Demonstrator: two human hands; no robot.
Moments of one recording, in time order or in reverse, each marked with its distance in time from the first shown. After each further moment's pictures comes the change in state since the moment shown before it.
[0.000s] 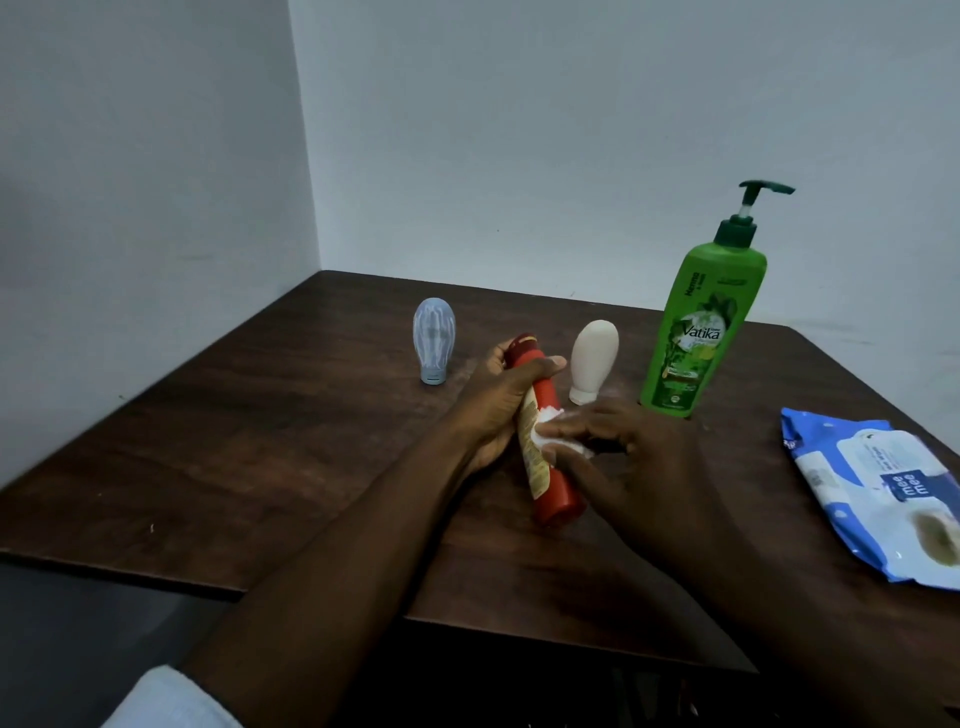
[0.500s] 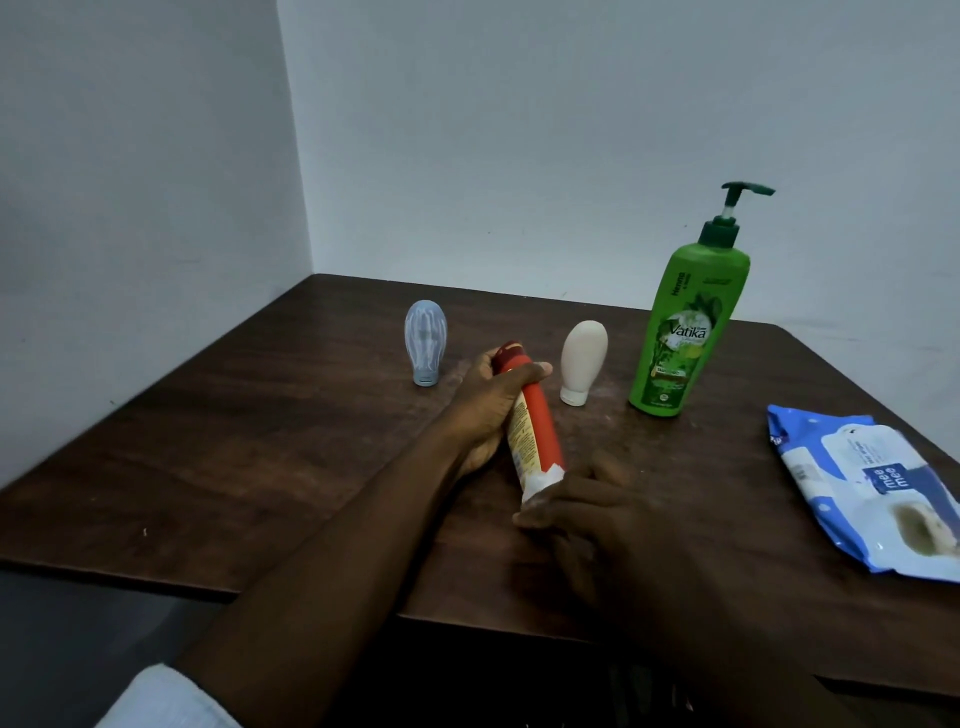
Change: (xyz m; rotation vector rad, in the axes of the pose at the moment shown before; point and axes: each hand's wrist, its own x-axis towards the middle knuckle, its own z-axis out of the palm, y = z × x) left_hand 0.004 -0.006 -0.002 0.102 0.087 -0.012; right_hand -0.041 -0.008 0.009 -0.116 -0.153 -0.237
